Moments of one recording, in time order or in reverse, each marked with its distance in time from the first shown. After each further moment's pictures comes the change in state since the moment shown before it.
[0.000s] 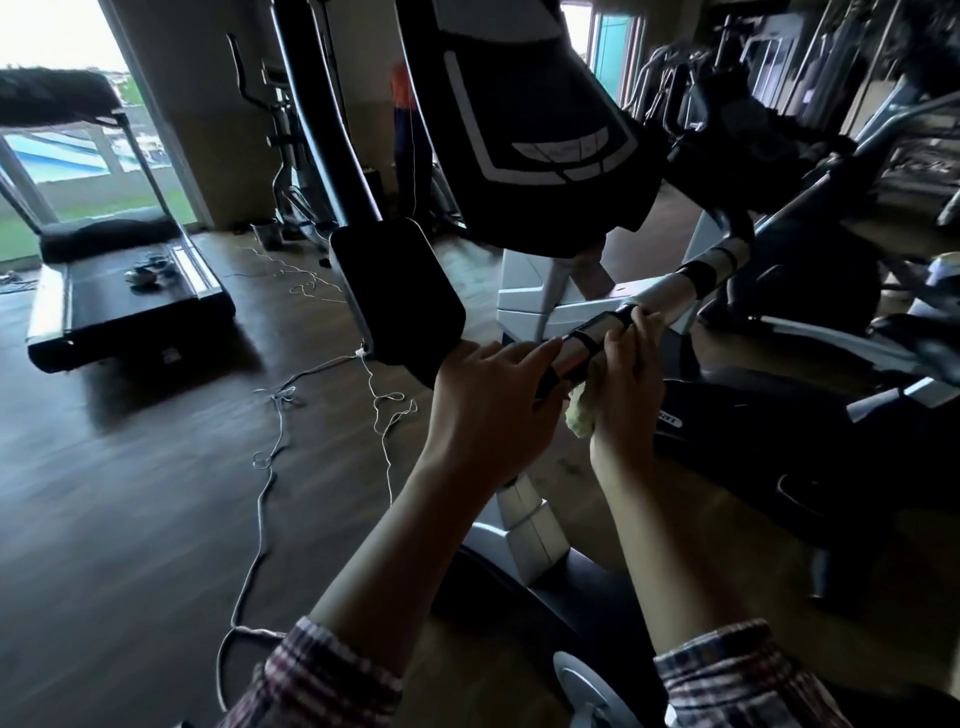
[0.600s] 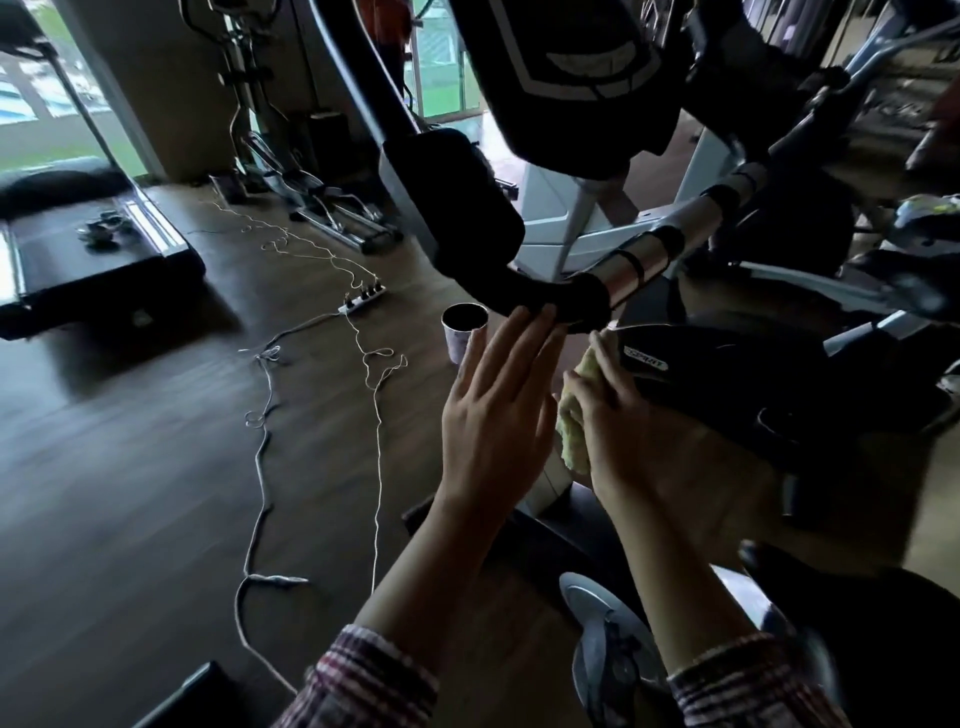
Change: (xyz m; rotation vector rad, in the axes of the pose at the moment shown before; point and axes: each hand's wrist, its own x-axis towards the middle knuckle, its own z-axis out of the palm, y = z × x) left_hand -0.096 -0.016 0.012 -0.160 0.336 0.012; right_hand -0.115 0.002 -0.006 0.030 -0.219 0.150
